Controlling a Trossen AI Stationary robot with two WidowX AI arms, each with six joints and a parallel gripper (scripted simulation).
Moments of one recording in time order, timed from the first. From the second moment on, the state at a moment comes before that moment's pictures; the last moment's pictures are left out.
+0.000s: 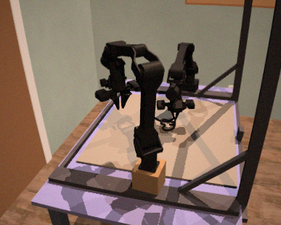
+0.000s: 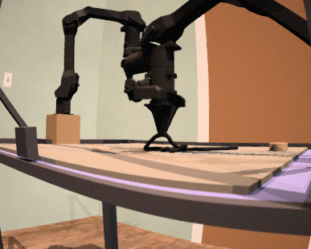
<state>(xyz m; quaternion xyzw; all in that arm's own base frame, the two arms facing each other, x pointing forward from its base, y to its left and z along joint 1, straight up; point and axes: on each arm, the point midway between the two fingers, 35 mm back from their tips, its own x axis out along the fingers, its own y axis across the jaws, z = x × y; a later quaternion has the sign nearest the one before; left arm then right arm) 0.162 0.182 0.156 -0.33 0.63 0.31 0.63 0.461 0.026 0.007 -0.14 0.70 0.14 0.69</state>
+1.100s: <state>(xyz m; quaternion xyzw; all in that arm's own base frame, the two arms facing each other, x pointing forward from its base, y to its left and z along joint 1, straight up) 0.162 0.182 0.156 -0.33 0.63 0.31 0.63 0.429 0.036 0.008 -0.14 0.70 0.14 0.69</state>
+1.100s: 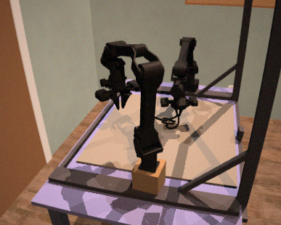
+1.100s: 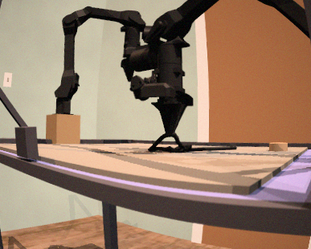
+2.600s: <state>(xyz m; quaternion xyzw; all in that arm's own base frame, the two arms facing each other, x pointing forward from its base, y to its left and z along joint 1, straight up) 0.162 0.182 0.156 -0.33 0.63 0.31 0.63 0.416 0.040 -0.015 -0.14 0.69 0.14 0.69</state>
